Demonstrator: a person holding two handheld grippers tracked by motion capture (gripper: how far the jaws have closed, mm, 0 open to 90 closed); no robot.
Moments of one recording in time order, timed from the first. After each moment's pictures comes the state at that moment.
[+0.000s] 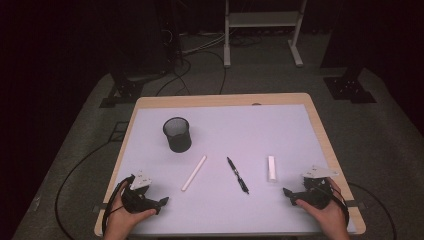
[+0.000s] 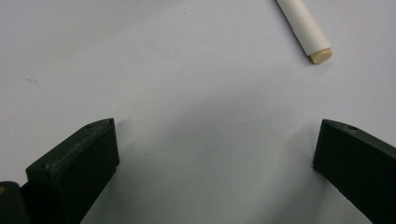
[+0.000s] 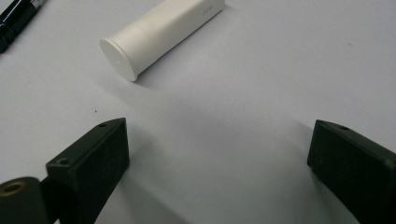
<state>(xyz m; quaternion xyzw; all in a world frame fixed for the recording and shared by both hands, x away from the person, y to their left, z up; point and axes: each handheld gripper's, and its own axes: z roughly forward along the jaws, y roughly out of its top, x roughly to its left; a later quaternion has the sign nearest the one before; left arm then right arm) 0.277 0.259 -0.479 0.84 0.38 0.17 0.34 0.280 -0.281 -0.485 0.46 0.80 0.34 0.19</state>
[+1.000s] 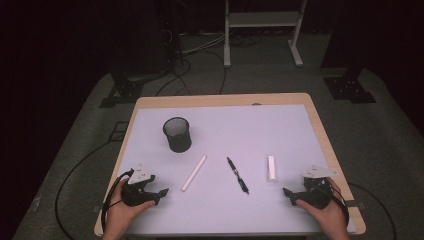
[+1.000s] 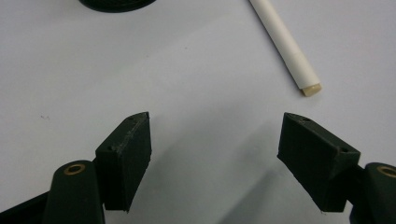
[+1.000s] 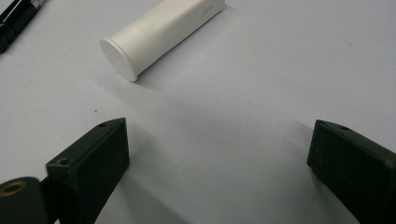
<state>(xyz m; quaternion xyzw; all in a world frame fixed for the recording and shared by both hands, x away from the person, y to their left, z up) 0.289 0.259 -0.466 0.84 0.37 0.16 0.37 0.280 -0.281 -0.485 0.46 0.80 0.34 0.19</state>
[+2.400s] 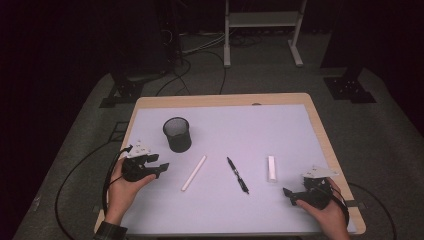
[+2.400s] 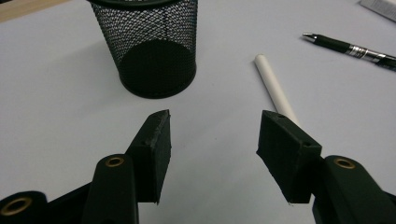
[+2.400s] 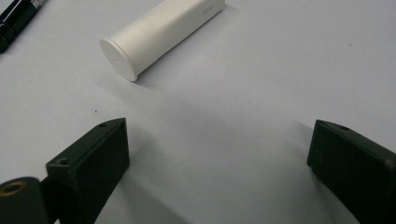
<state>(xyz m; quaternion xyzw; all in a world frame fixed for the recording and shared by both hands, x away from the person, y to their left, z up) 0.332 0.250 -0.413 0.82 0.38 0.17 0.39 0.280 -0.282 -0.485 0.46 0.80 0.34 0.19</state>
